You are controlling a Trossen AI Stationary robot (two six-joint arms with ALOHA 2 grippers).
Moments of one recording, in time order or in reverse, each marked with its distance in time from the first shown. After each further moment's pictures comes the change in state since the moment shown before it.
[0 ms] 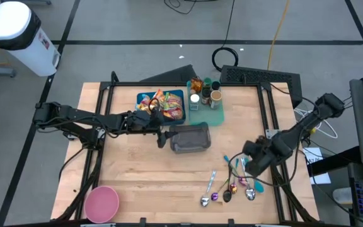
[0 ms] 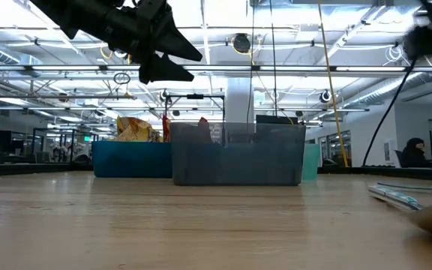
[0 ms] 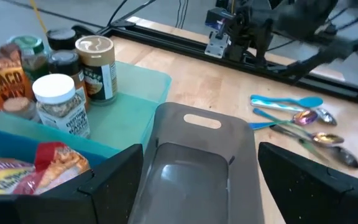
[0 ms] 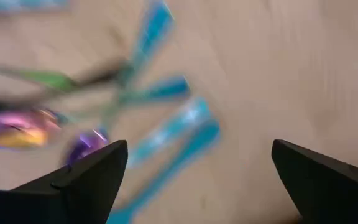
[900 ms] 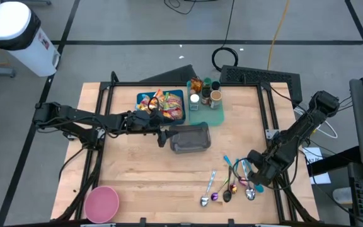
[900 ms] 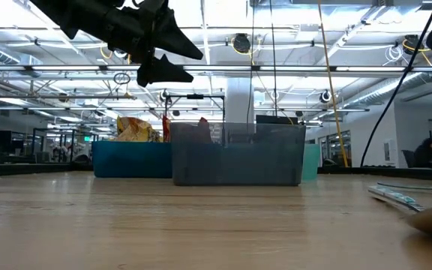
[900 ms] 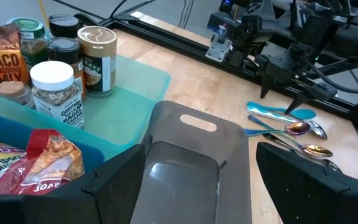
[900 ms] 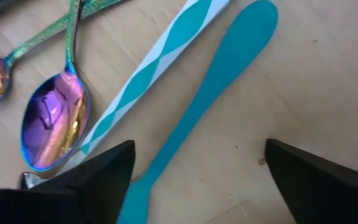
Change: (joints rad) left arm 0.000 0.000 0.000 0.002 0.000 -0.102; right arm 0.236 0.078 -0.307 0.397 -0.177 0.447
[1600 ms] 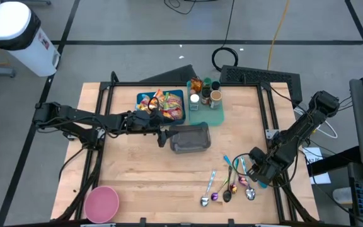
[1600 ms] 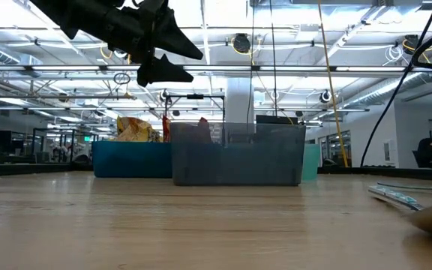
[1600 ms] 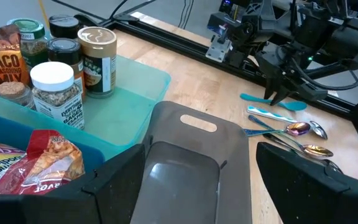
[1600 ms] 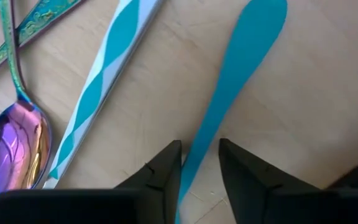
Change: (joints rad) left arm 0.000 0.000 0.000 0.000 -0.001 0.003; right arm 0.000 0.002 0.029 -0.068 -0.021 0.188
